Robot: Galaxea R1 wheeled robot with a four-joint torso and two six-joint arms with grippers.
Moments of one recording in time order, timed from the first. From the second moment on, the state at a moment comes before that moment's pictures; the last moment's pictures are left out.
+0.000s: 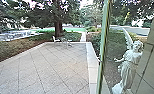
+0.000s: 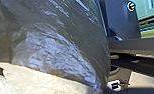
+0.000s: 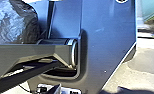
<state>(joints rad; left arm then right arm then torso) 1.58 3.02 -2.68 -0.28 -0.01 0.31 -1.58 3.08 -2.77 -0.21 -0.01 0.17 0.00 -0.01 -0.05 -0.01</state>
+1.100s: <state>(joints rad) 1.57 3.02 -2.68 -0.28 -0.01 0.31 -1.58 3.09 -2.77 -0.21 -0.01 0.17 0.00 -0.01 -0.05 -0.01</state>
